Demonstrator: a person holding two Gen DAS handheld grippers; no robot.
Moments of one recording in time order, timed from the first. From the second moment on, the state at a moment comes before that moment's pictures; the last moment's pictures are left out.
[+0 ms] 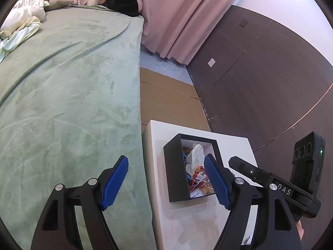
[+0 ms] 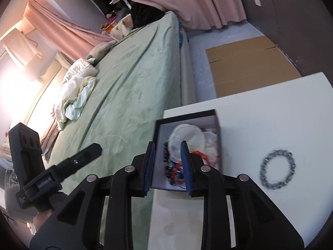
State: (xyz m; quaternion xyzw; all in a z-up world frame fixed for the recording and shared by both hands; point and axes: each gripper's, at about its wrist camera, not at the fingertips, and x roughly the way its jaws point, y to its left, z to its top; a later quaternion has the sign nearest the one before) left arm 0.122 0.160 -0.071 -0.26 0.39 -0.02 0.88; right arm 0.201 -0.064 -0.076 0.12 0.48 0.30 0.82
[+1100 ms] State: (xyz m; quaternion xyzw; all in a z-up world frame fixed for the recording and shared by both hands) left arm 0.147 -0.002 -0.060 -0.14 0.41 -0.02 0.90; right arm 0.201 -0.243 -0.071 0.18 0.48 0.25 0.82
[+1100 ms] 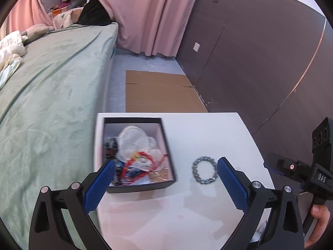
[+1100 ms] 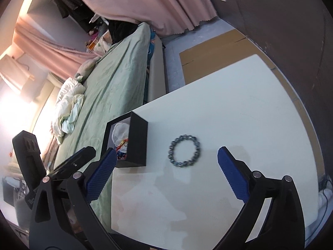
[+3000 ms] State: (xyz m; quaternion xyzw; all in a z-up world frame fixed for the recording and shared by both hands) left arm 0.209 -0.107 -0.088 -0.04 0.45 -0.07 0.89; right arm 0.228 -0.294 -0.089 0.20 0.52 0.21 0.80
